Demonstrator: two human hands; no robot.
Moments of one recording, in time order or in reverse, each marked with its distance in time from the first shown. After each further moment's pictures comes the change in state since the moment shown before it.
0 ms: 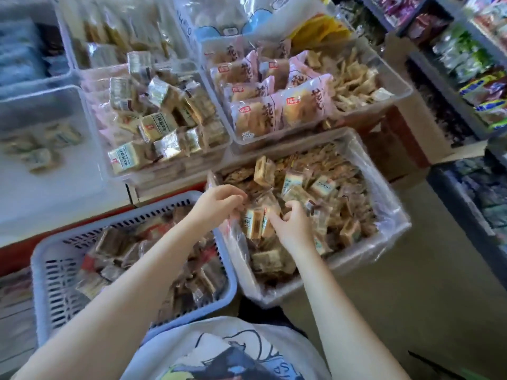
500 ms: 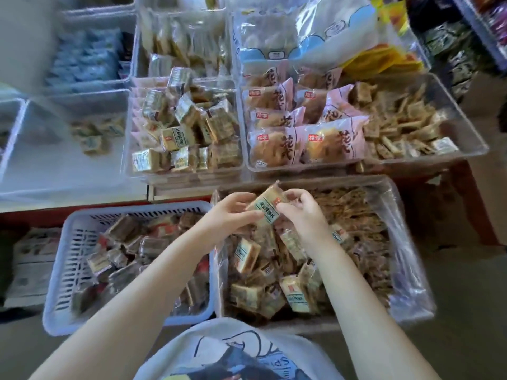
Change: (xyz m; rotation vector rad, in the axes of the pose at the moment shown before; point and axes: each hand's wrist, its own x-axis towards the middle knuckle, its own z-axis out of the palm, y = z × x) left_hand 0.042 0.046 0.044 -0.445 0.153 -0.210; right_hand 0.103 -0.049 -0.081 0.534 -0.534 -0.132
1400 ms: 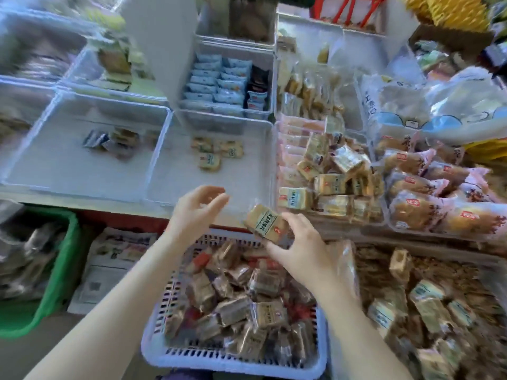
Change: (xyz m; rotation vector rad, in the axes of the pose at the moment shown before) left_hand -0.069 -0.070 -0.383 0.183 0.518 0.332; right_hand 0.011 -0.001 0.347 -1.032 -0.057 -0.481
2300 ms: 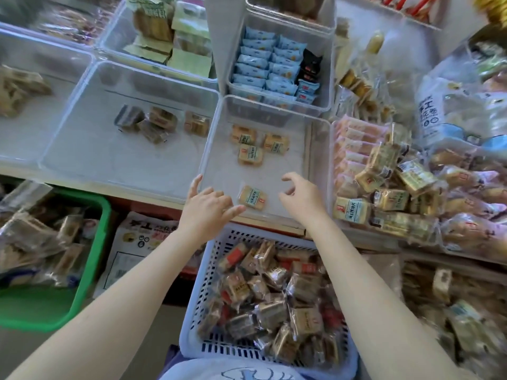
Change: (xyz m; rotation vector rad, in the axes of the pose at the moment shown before) left_hand 0.054 -0.105 -0.081 0.934 -0.126 0.210; right_hand 0.158 -0.077 0.093 -0.091 -0.119 0.221
